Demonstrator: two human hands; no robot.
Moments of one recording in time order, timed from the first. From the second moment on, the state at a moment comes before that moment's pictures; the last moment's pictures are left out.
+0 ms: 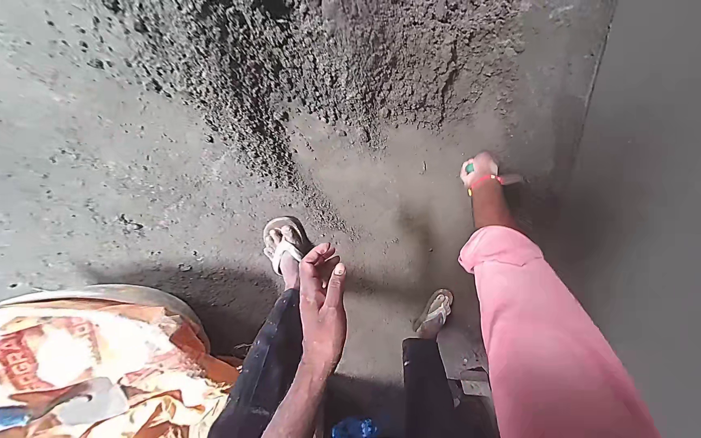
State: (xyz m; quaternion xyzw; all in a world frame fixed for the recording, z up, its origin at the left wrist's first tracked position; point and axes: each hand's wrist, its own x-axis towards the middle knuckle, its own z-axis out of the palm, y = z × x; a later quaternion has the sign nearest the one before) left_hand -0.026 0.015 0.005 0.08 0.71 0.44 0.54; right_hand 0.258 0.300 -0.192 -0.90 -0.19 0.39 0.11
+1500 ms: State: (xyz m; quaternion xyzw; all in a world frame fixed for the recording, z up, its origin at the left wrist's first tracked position) left_hand -0.024 0.000 0.002 0.10 0.73 0.41 0.54; right_hand 0.118 0.236 -0.098 -0.70 -0.56 0.32 0.29
